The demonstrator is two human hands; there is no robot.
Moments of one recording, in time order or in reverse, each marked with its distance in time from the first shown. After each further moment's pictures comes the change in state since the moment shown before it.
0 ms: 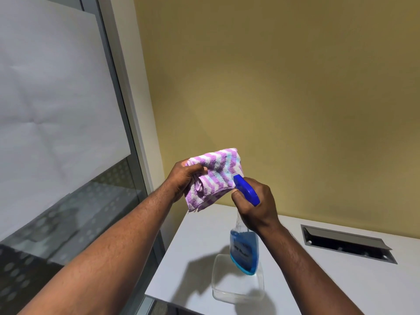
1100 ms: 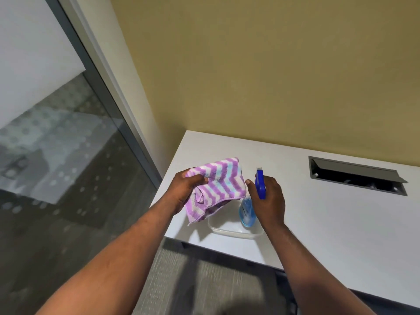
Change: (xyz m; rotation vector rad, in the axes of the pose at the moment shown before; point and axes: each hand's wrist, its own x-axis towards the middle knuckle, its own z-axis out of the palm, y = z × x) left_hand 0.015 -0.235 -0.014 0.035 0.007 -0.467; right_hand -0.123 0.246 0.067 -0.221 0.013 0.605
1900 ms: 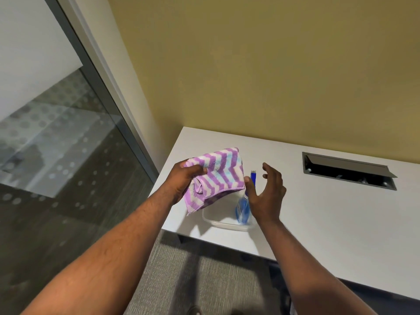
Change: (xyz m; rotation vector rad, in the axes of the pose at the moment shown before) left_hand -0.019 0.011 0.022 -0.036 -0.016 0.017; right_hand -0.015 -0.008 -0.022 0.005 0.087 -0.088
